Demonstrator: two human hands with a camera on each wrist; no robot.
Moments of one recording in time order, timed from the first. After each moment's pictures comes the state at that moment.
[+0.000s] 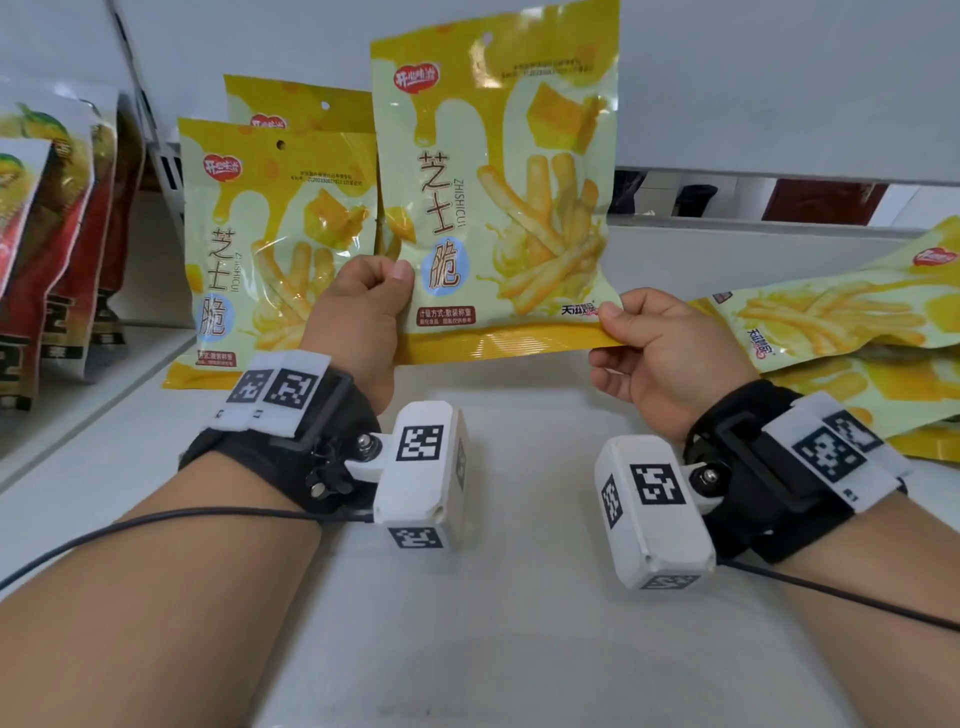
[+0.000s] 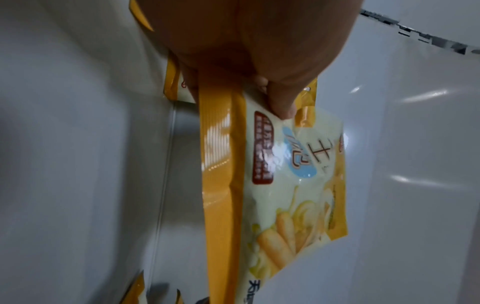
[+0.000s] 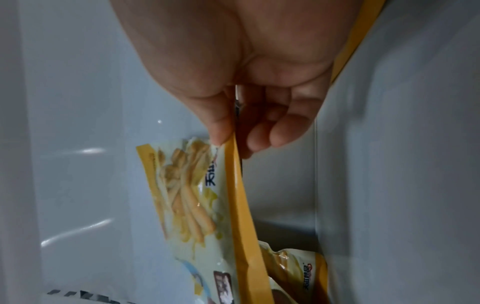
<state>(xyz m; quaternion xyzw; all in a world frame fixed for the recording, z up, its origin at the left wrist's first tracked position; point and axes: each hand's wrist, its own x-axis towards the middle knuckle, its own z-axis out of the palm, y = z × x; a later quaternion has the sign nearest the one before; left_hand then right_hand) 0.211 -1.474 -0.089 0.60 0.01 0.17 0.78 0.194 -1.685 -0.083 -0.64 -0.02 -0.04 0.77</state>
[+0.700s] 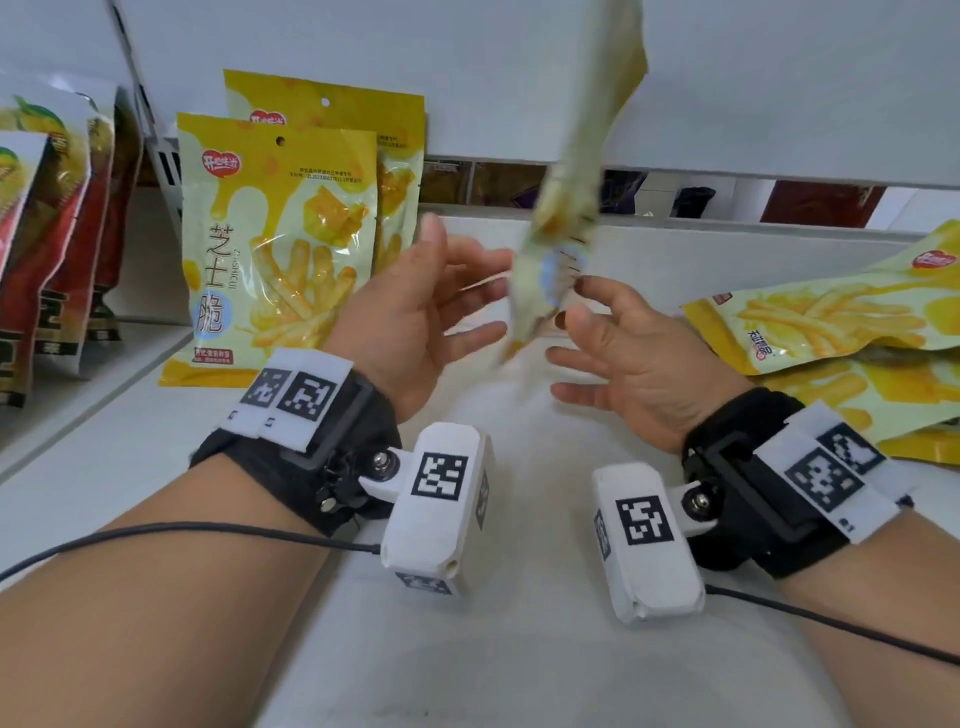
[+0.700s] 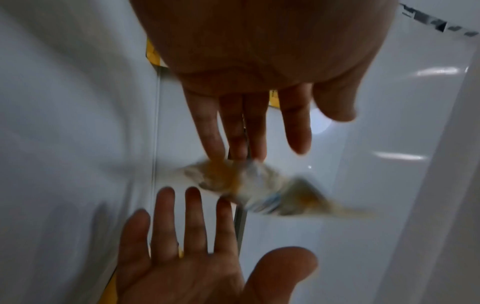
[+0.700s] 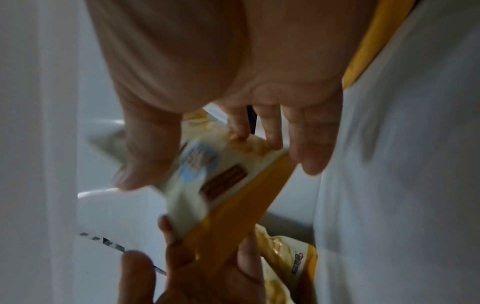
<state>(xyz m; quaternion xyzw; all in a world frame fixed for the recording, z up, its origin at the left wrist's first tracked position) 0.194 -1.496 -0.079 0.56 -0.18 0.05 0.81 0.184 -1.676 -0.086 -0.69 -0.13 0.04 0.71</state>
